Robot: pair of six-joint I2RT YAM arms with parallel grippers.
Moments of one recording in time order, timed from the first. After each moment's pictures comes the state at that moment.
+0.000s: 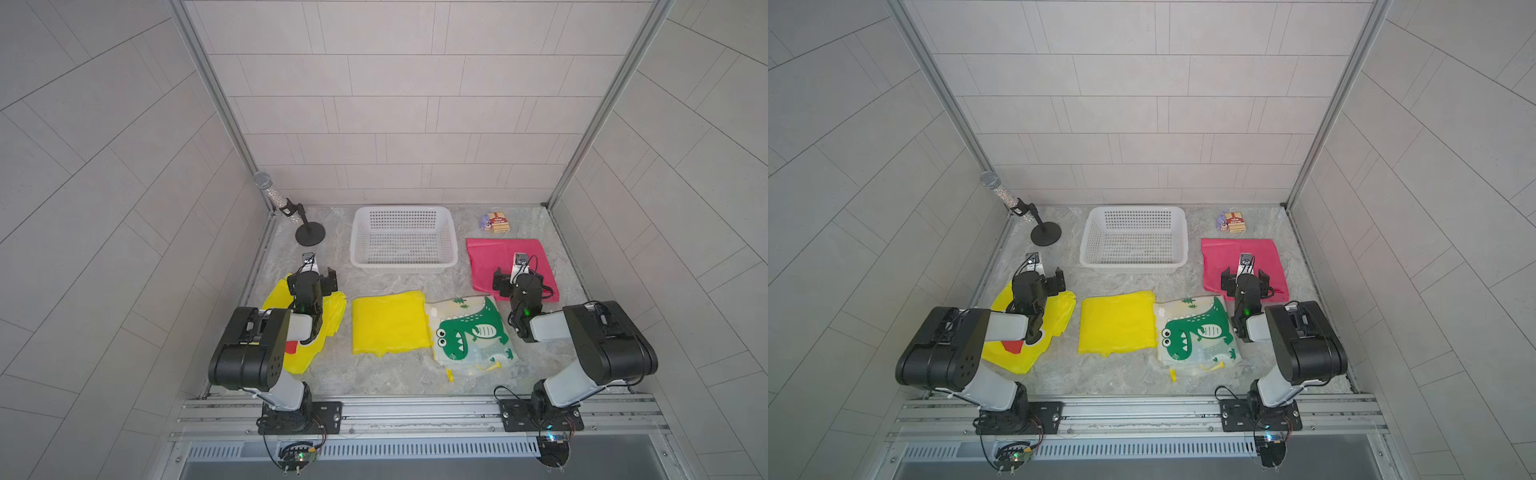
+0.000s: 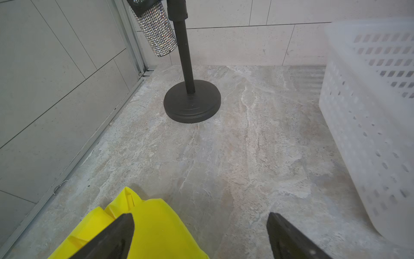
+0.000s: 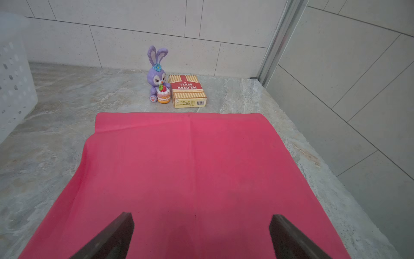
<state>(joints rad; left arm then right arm) -0.05 1.56 0.39 0.78 -0.27 -0.02 0.05 1.57 0.35 0.89 0.33 -0.02</state>
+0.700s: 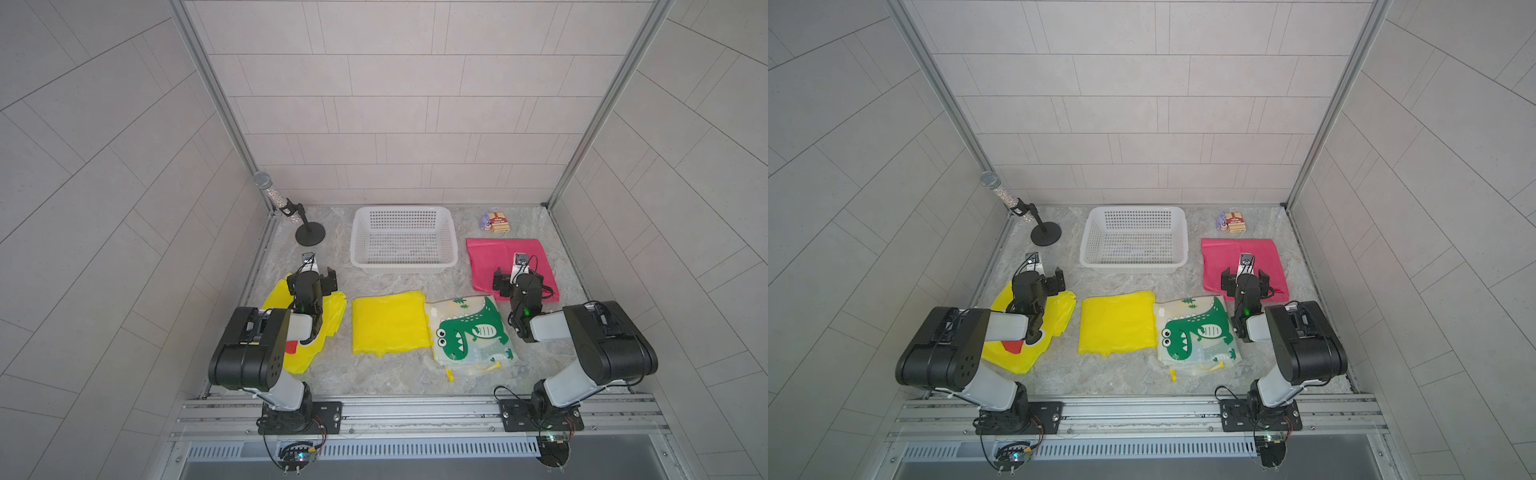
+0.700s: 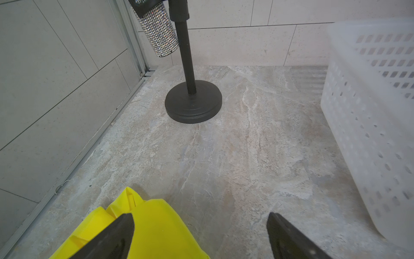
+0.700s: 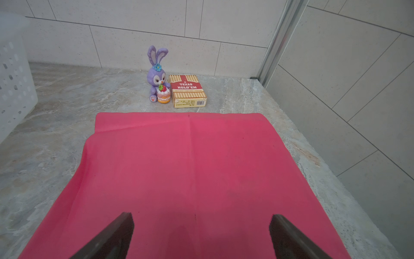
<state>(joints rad) -0.05 1.56 0.39 0.78 -0.27 -0.02 0.05 1.57 0.35 0.89 0.33 -0.02</state>
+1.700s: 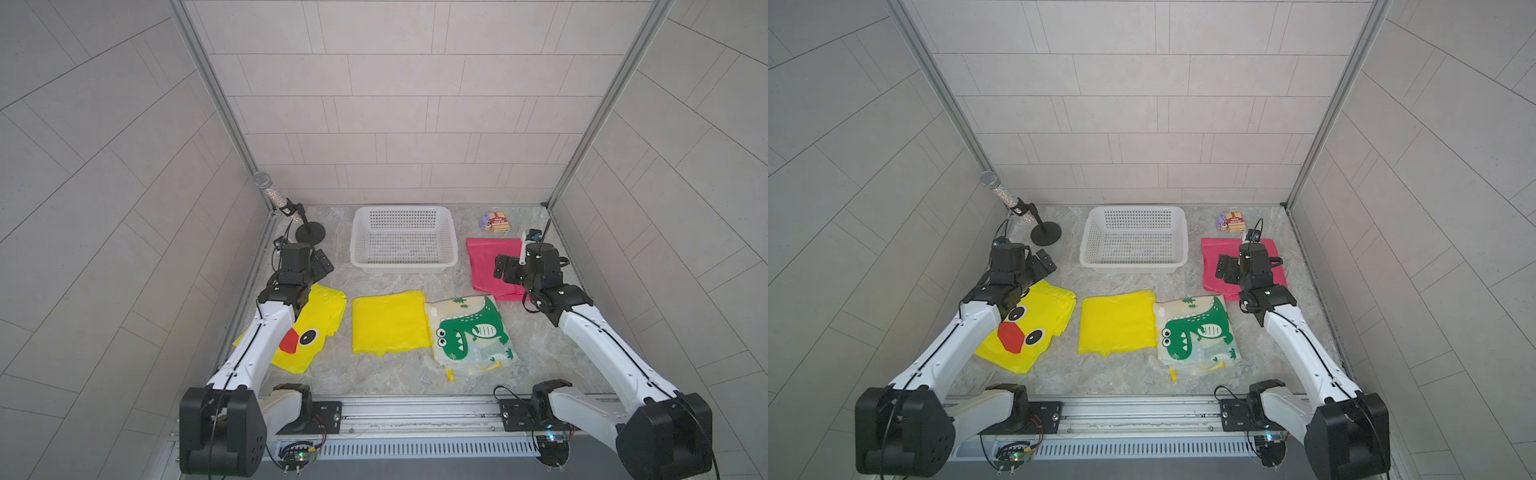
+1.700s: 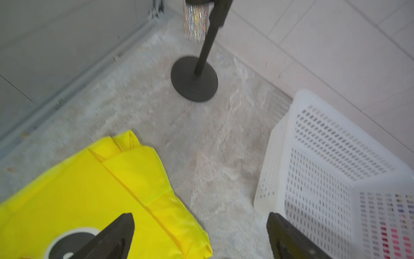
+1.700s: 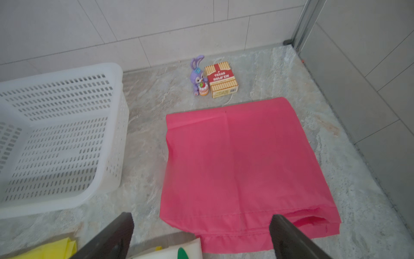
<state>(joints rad) -0.06 1.15 0.80 -0.38 -0.11 -0.60 0.14 1.07 0.82 -0.40 0.17 0.30</state>
